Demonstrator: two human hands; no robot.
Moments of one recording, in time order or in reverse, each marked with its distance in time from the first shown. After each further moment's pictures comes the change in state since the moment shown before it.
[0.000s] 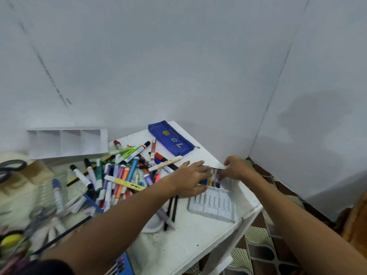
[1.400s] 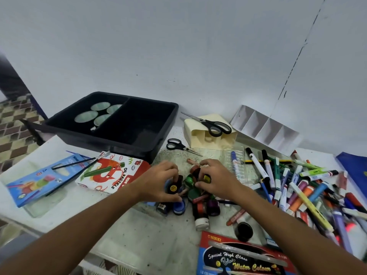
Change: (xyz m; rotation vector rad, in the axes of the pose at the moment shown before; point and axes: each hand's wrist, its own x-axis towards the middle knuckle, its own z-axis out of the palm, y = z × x) left_hand -0.511 -0.060 0.016 -0.167 0.377 -0.914; right_hand -0.152 -0.376 0.247 -0.175 -0.321 -1.392
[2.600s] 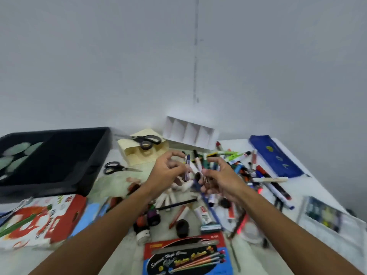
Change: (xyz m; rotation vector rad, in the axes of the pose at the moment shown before) left_hand 0.139 0.173 0.021 -1.211 0.121 -0.217; right_hand -0.139 0.063 -0.084 1.277 0.416 0.598
